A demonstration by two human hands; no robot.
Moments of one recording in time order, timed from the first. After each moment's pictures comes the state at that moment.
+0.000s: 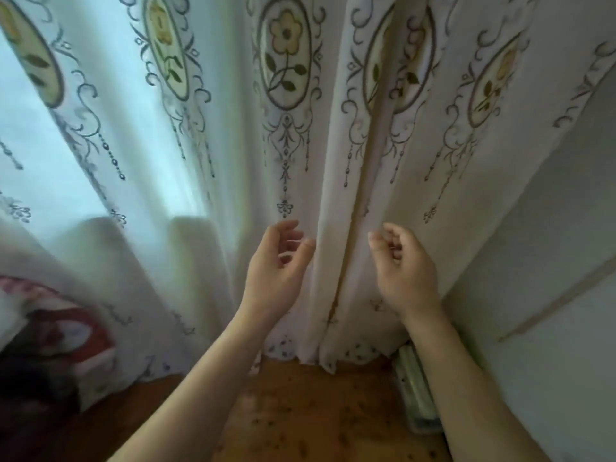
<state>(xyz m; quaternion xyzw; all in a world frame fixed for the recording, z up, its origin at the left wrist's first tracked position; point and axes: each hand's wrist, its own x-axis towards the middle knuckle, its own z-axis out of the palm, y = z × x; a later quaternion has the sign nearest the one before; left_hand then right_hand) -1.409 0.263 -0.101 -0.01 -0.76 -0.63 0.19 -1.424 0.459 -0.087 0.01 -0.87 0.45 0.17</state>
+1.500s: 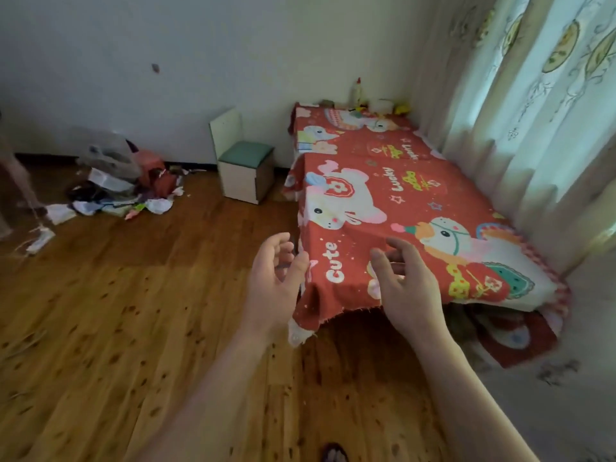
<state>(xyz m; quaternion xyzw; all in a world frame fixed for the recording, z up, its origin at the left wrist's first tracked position) -0.690 -0.036 -0.108 0.58 -0.50 -0.30 0.57 -0.890 -0.069 -0.096 0.64 -0.61 0.43 -0.20</state>
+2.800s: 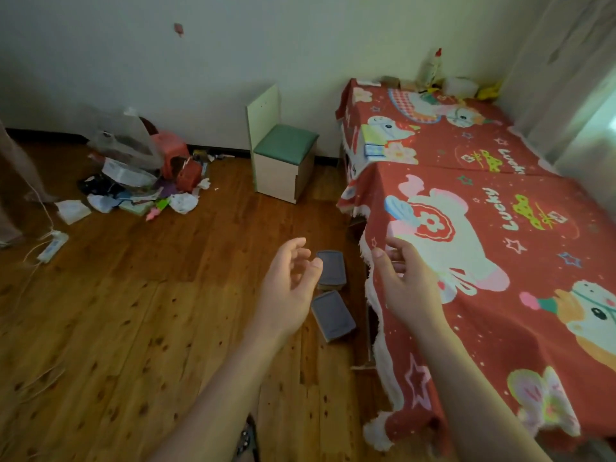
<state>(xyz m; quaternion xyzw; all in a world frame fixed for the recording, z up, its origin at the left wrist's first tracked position) -0.386 -0.377 -0.184 0.63 -0.50 -0.32 0.51 -0.580 -0.434 -0.167 0.65 -0.62 0.36 -0.26</state>
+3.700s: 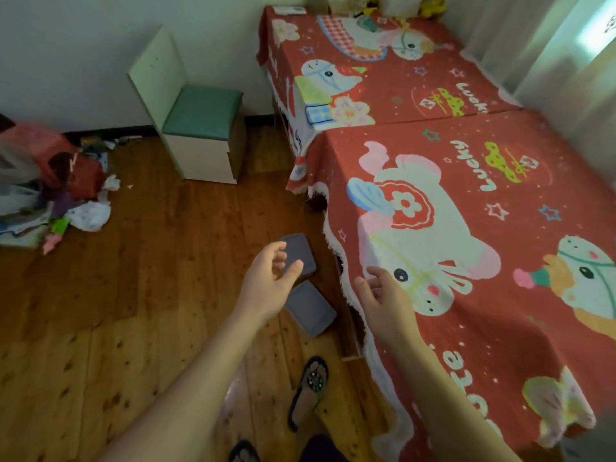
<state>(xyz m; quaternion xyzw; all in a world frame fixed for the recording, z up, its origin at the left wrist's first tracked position) -0.361 -0.646 -0.297 0.62 -0.57 -0.43 0.32 -0.587 -0.599 -0.302 0.53 -0.76 0.26 -0.28</state>
